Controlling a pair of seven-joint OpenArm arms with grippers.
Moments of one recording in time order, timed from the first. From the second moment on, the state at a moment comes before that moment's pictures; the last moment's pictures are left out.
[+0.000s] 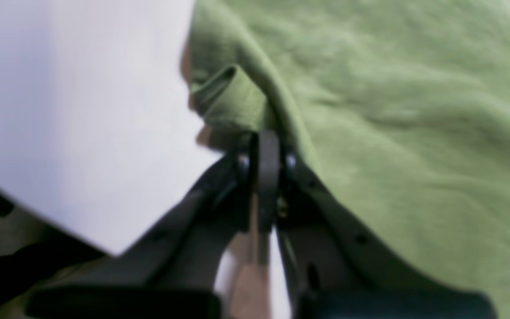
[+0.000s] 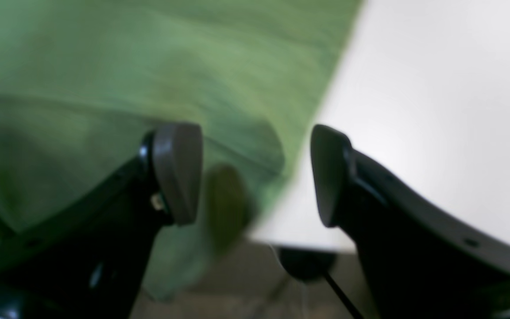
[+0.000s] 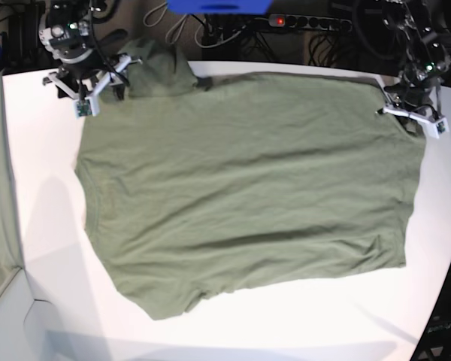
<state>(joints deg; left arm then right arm) 16.7 -7.1 -33.4 89.0 -20.9 -7.7 37.8 -32.9 2.0 14.3 110.9 0.1 17.6 -36.5</state>
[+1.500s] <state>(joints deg) -17.5 -8.0 -29.0 96.8 -21.2 -7.6 40.4 3.4 8.6 14.7 112.8 -0.6 17.8 -38.0</state>
